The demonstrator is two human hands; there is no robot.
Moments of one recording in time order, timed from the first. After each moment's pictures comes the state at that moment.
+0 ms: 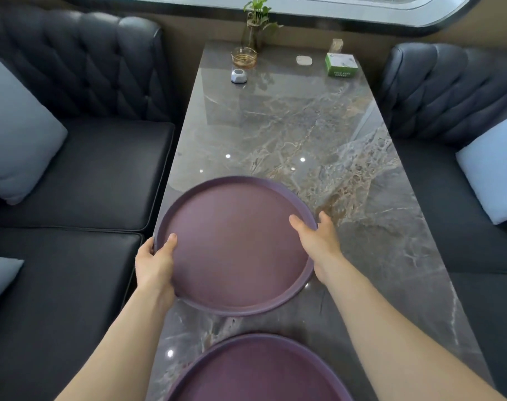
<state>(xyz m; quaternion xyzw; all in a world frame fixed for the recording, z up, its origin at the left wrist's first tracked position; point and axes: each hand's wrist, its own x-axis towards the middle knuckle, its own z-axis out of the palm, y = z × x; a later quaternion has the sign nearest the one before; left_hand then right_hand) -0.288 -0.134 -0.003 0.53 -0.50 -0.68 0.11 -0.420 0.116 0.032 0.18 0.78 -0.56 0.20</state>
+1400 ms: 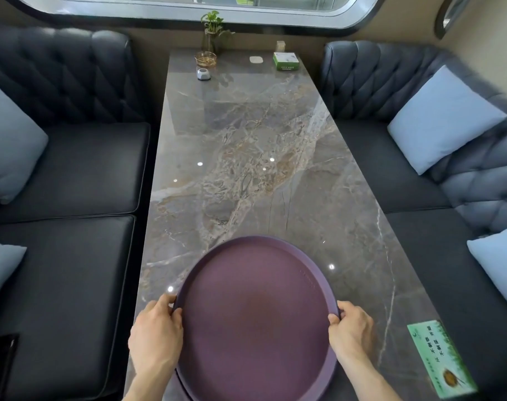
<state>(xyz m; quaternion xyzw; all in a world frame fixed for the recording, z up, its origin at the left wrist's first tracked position) -0.024 -0.038 0.009 0.36 -0.90 -0.24 0.00 -0.088 0.270 0.008 0.27 0.94 -0.18 0.08</state>
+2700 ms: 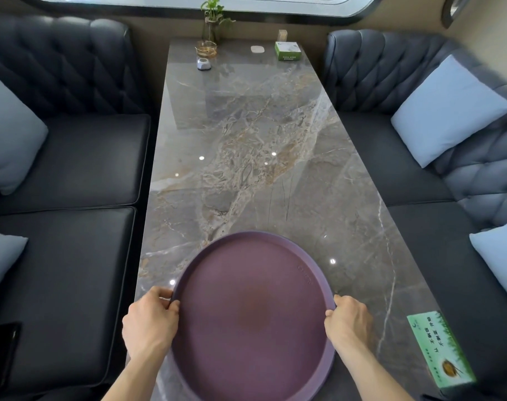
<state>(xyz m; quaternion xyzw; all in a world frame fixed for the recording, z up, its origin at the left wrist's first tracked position) -0.026 -0.045 0.011 0.43 -0.86 -0.28 -0.03 -0.086 0.258 0.043 0.22 0.95 -0.10 0.18</state>
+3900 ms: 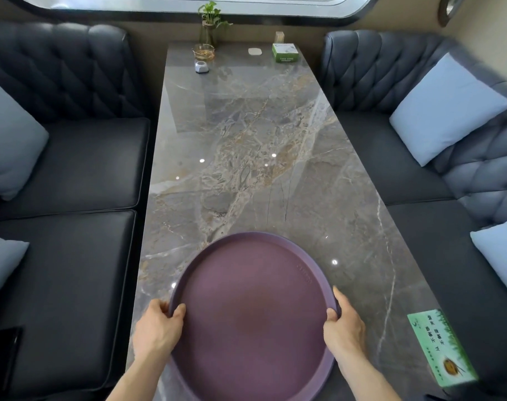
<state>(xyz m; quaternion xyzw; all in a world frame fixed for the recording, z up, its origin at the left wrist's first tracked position) -0.022 -0.038 0.007 0.46 -0.81 -0.34 -0.12 -0.069 0.261 0.016 0.30 0.88 -0.33 0.15</state>
